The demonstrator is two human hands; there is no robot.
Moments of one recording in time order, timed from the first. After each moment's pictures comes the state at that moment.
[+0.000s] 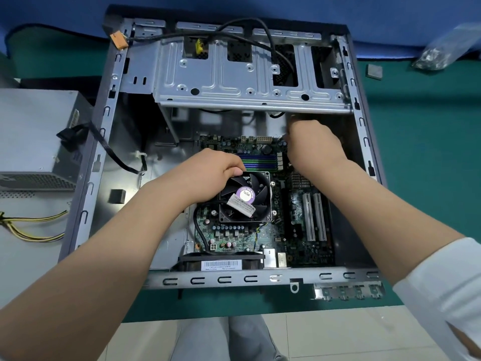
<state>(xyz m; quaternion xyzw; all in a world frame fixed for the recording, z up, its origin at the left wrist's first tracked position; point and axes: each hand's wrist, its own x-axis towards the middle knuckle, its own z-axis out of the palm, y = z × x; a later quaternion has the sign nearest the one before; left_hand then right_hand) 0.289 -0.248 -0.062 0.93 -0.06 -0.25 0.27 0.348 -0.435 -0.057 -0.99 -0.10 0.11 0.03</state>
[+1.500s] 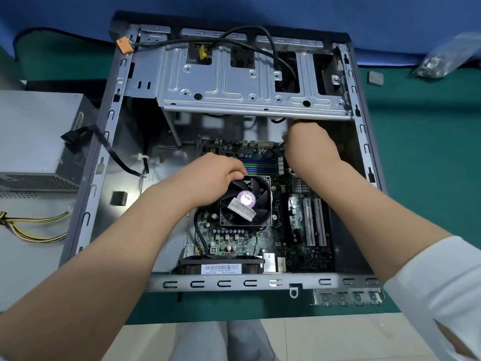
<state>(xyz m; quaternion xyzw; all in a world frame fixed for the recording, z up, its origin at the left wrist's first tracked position) 0.289 -0.250 -0.063 0.93 -0.06 -0.25 0.27 0.351 -0.424 -0.051 -0.99 -0.05 0.13 0.06</state>
